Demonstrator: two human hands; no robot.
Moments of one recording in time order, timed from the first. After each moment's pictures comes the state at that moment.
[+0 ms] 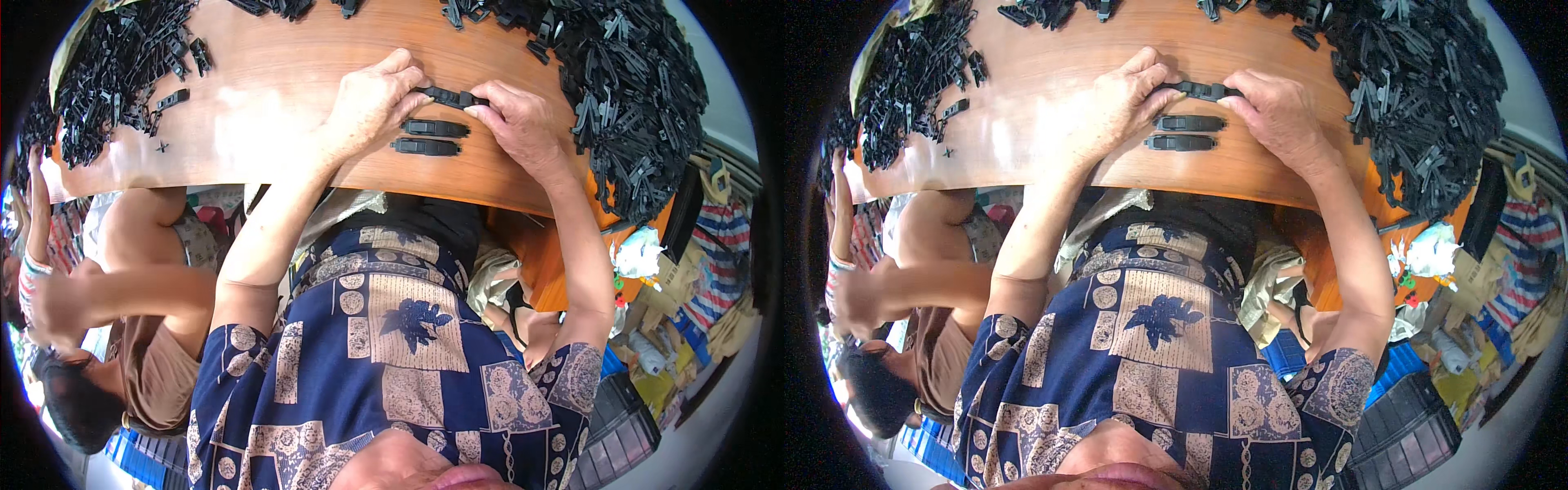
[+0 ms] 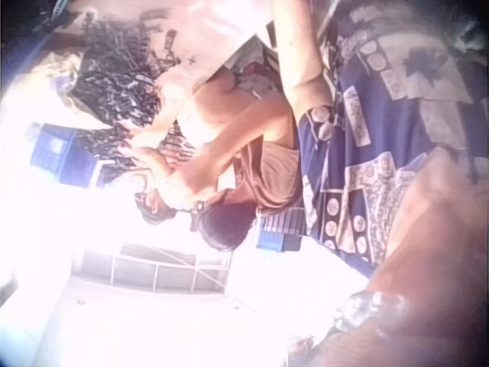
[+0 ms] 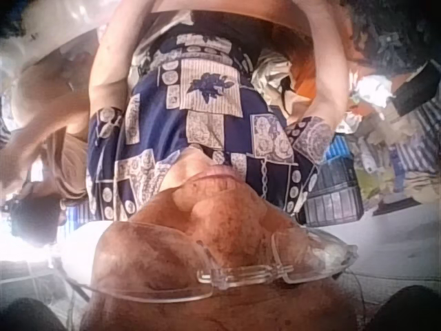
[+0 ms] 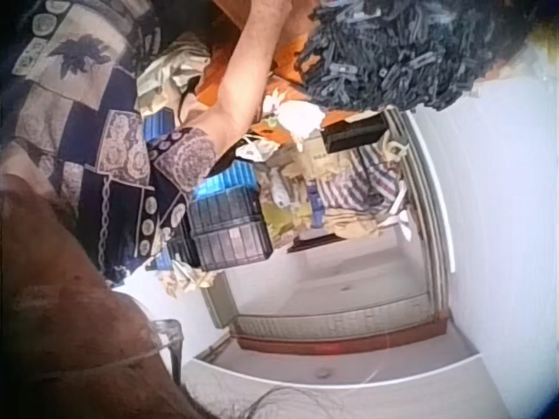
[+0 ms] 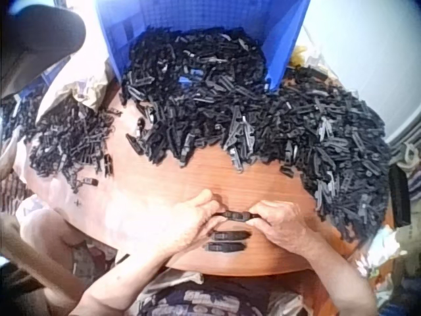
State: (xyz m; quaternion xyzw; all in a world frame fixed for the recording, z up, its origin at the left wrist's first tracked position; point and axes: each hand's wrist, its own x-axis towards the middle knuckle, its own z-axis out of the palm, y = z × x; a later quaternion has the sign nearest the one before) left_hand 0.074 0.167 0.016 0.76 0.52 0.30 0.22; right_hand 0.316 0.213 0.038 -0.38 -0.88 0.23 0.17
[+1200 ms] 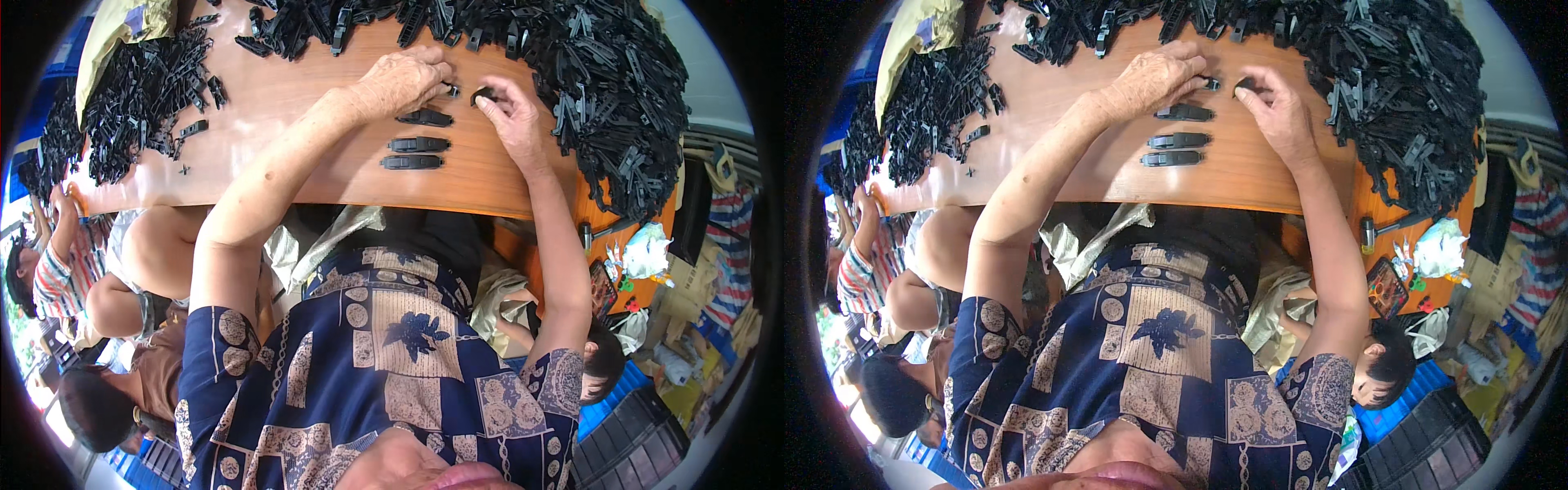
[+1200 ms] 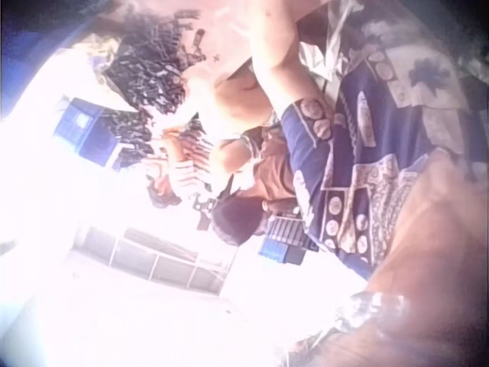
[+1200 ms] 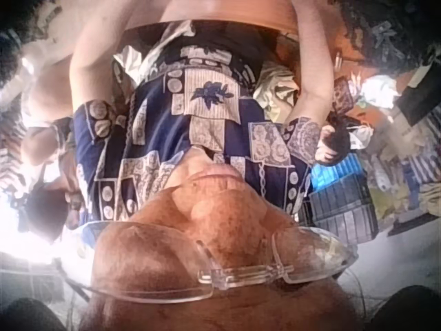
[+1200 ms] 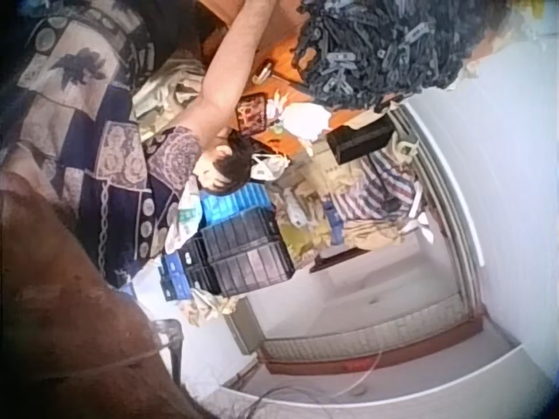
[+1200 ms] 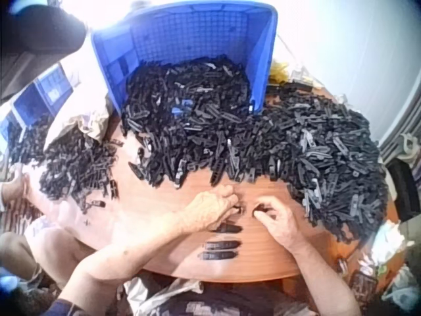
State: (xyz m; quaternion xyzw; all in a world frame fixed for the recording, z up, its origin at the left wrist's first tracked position) left_hand 0.093 0.246 0.017 0.90 0.39 0.14 0.09; right_hand 0.338 0.223 -0.003 -0.47 -0.64 0.47 0.39
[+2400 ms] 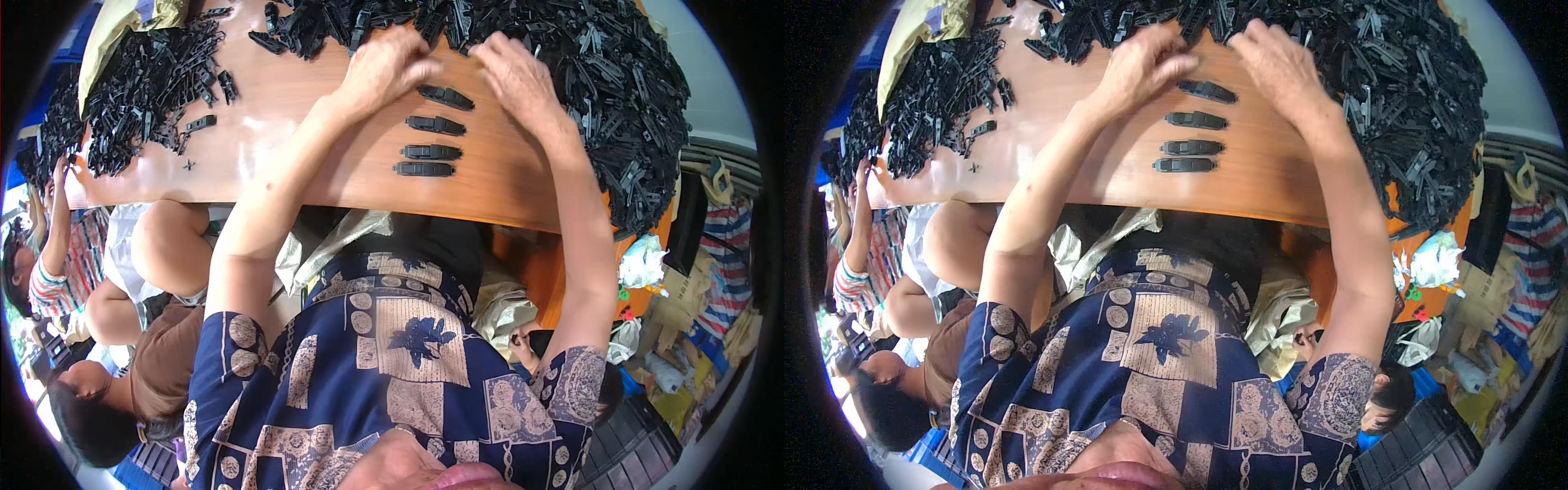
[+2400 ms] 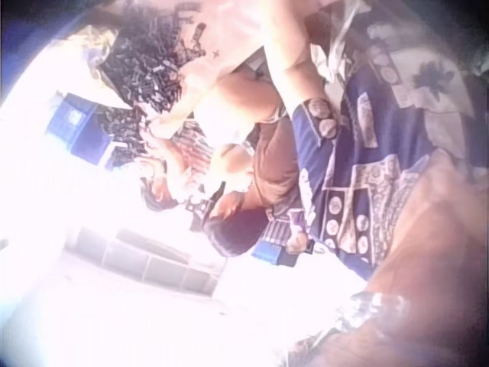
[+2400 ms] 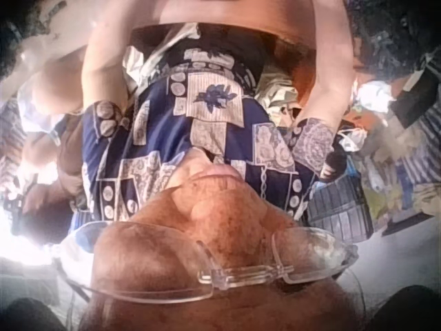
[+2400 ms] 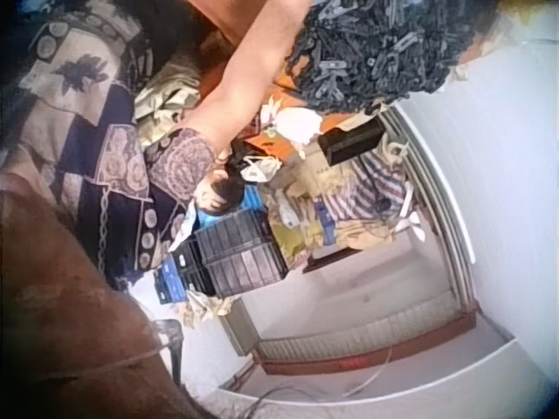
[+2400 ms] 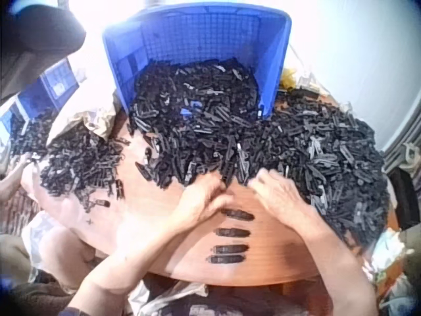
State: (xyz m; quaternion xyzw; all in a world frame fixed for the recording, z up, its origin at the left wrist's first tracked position) left_hand 0.065 0.252 0.011 0.78 0.50 0.36 0.14; right_hand 0.314 0.290 0.046 -0.34 -0.93 -0.02 0.15
